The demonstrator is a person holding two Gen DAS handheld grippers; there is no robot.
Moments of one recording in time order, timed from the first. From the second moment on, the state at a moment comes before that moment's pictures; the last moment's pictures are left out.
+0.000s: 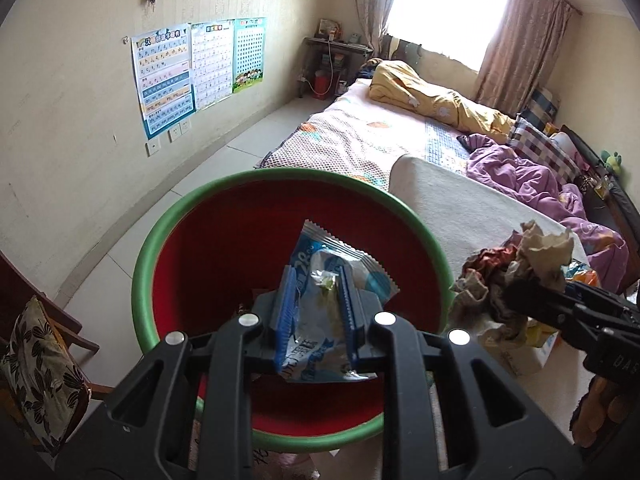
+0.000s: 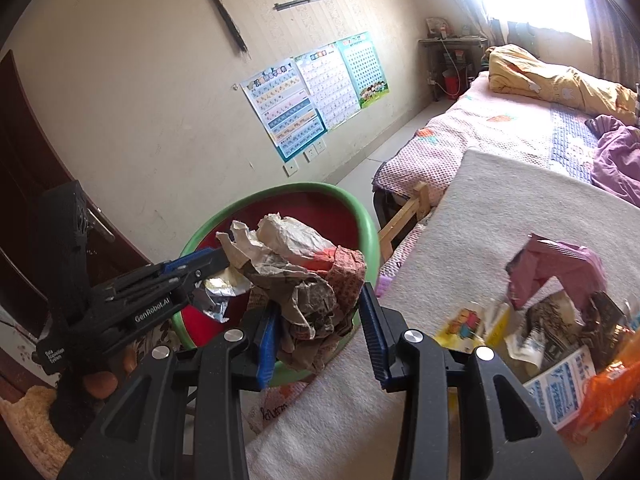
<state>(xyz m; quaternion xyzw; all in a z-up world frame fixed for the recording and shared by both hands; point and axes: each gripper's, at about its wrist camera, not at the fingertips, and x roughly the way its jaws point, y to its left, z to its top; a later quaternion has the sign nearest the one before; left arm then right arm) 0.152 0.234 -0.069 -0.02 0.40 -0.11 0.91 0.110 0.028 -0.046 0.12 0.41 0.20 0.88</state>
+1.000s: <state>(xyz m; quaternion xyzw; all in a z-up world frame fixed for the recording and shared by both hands) 0.155 0.245 -0.084 -0.01 0.41 -0.08 0.91 0.138 0.059 -0.057 0.10 0.41 0.23 0.87</state>
